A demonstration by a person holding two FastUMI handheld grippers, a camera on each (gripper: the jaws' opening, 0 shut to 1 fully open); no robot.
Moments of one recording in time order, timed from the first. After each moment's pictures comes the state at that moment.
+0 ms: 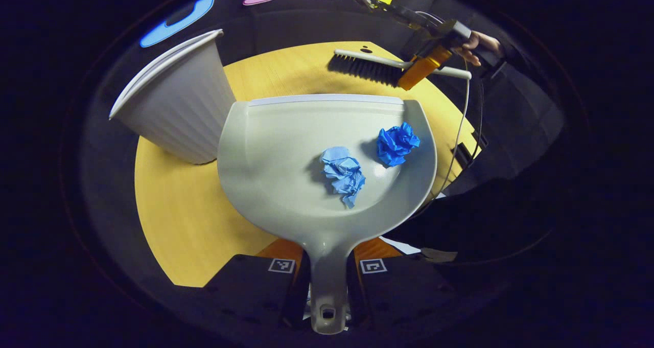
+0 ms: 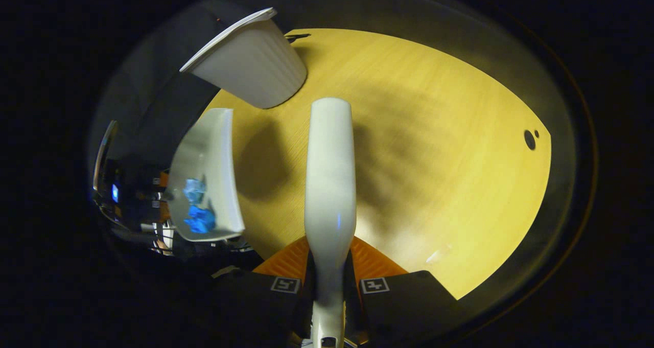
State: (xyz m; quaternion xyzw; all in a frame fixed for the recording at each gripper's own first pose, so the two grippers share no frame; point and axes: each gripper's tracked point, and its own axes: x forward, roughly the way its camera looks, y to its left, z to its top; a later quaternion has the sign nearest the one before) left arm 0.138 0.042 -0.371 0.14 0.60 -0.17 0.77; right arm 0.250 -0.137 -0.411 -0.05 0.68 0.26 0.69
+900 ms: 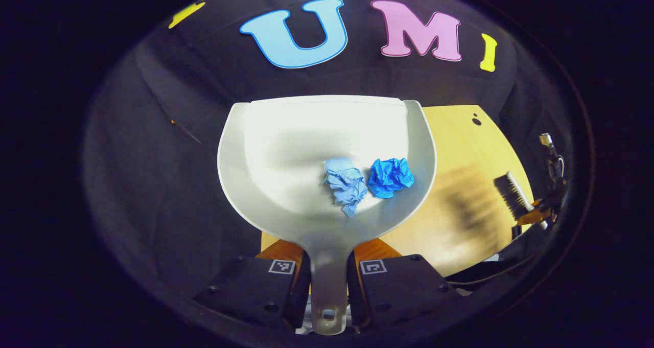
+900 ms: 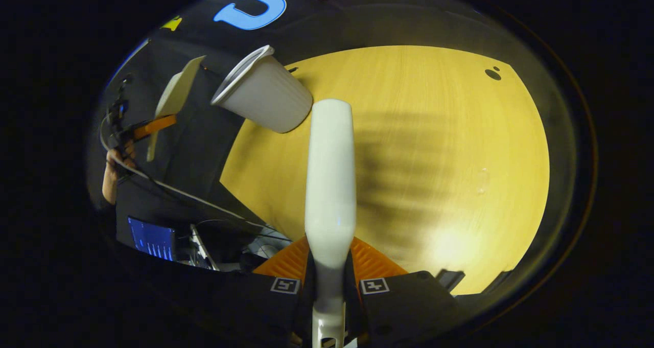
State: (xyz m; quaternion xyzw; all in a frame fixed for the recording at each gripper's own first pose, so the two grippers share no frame) left arm 0.328 0.030 -0.466 0.19 0.51 0.08 0.84; right arm 0.165 -0.133 -0.409 0.12 0.63 0.23 0.73
